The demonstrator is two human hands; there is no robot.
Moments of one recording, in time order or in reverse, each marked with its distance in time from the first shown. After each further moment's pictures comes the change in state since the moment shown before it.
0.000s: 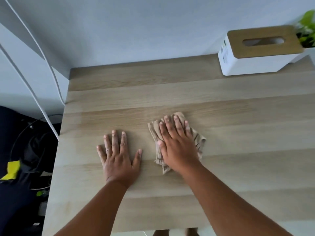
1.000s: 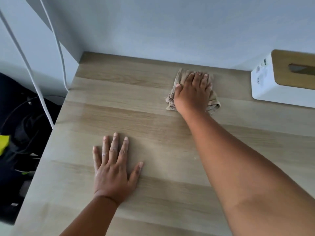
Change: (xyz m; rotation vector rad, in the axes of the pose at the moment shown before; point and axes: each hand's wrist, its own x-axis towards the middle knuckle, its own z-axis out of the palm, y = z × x) left_hand 0.000 -0.002 0.003 -0.023 0.068 0.029; right_hand 0.220 0.040 -0.026 0.013 -0.027 0.357
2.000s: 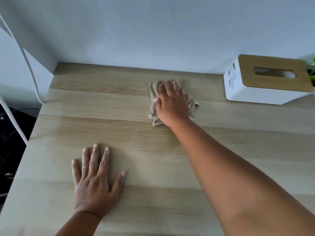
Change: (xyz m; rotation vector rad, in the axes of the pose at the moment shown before) left_hand 0.002 0.001 -0.003 -0.037 0.004 -0.007; right_hand -0.009 0.026 0.000 -0.016 -0.013 -0.287
